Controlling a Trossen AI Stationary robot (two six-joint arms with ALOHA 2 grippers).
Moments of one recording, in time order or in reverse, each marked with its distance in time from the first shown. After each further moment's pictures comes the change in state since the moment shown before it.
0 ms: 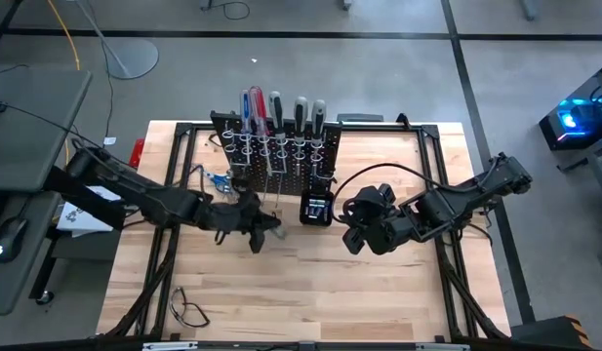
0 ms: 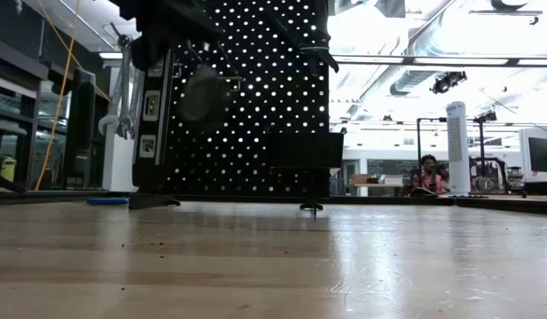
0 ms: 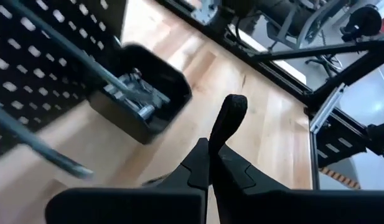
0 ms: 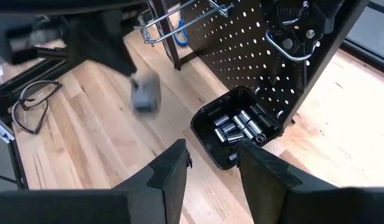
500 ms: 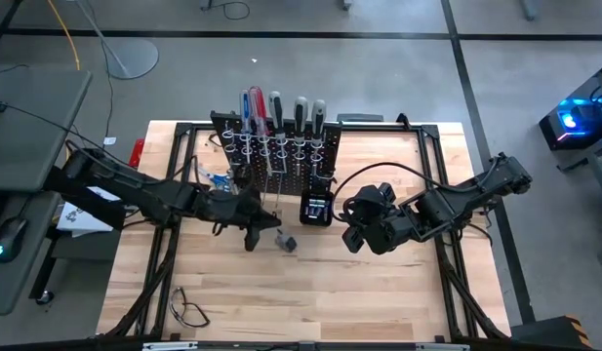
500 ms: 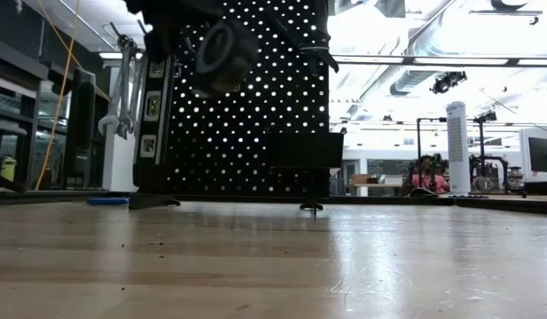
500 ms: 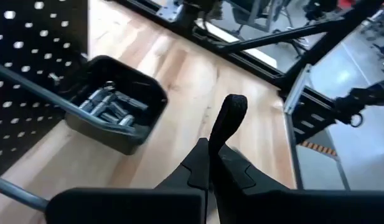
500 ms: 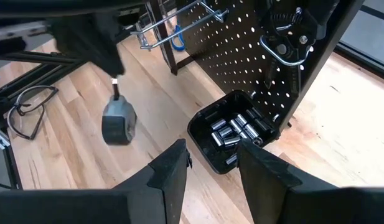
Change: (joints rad) left arm 0.078 -0.051 0.001 0.011 0.194 0.162; right arm -0.002 0.000 0.000 0.000 0.019 0.002
